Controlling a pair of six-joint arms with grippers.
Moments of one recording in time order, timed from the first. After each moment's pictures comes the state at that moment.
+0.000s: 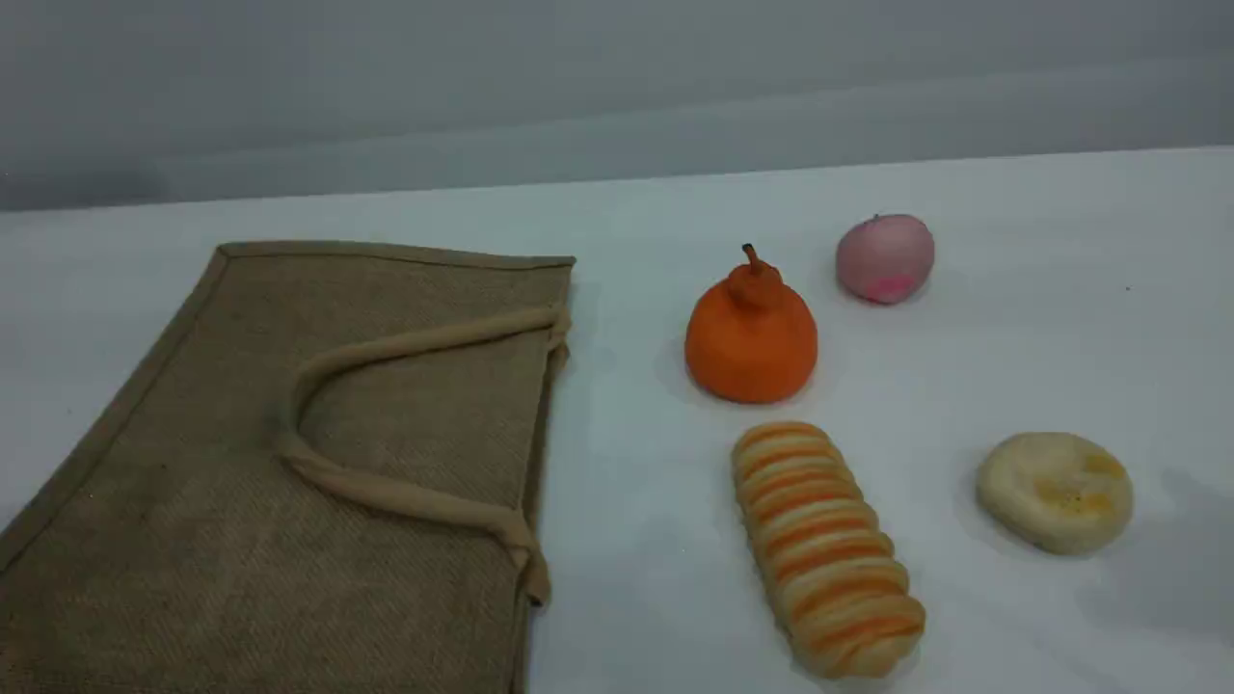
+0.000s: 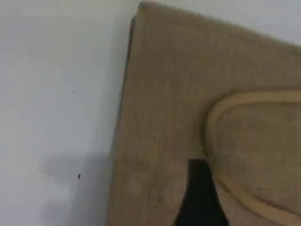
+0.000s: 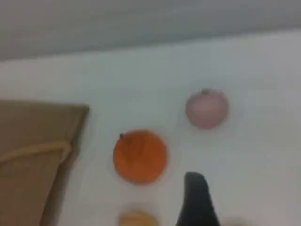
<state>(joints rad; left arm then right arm) -0.02 1.24 -0.86 -0.14 0.59 -0.07 0.07 1.13 -0.70 0.48 0.34 -0.19</state>
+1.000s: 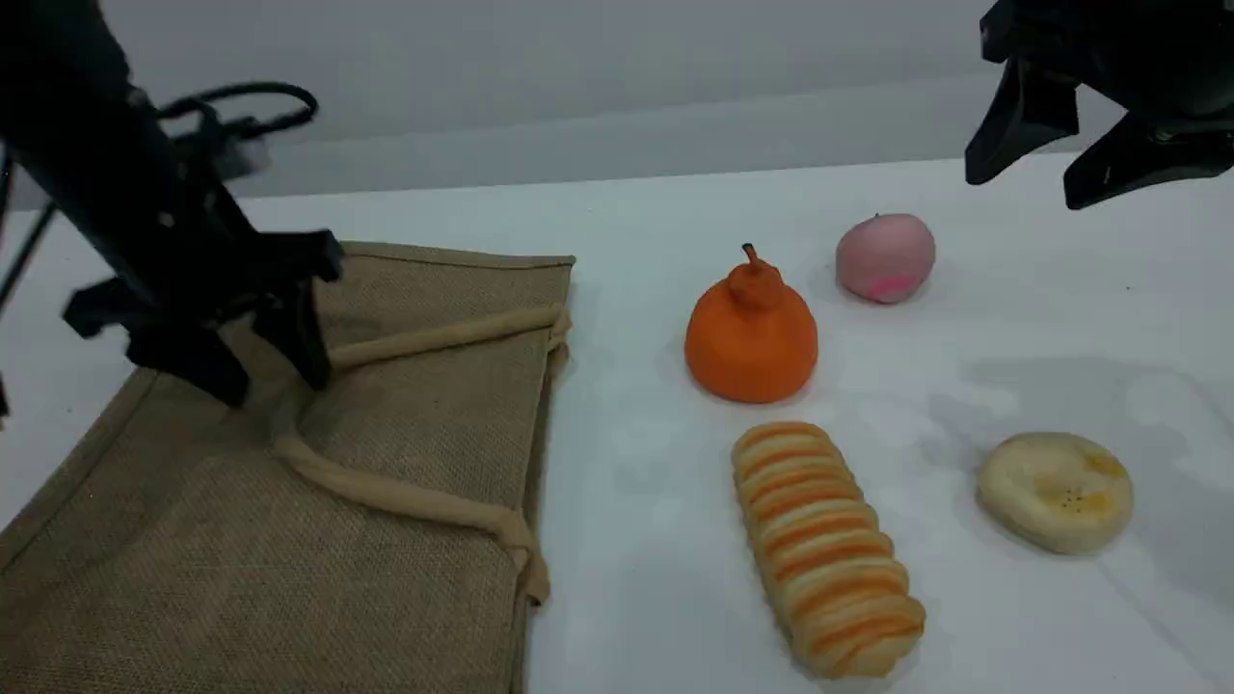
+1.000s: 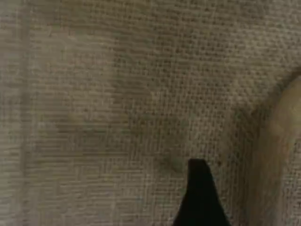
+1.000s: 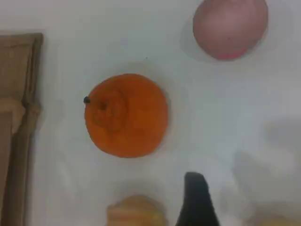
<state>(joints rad) -0.13 2.11 -1.23 -0.25 0.60 0.01 0.11 1.72 -0.96 0.58 0.36 -0.21</state>
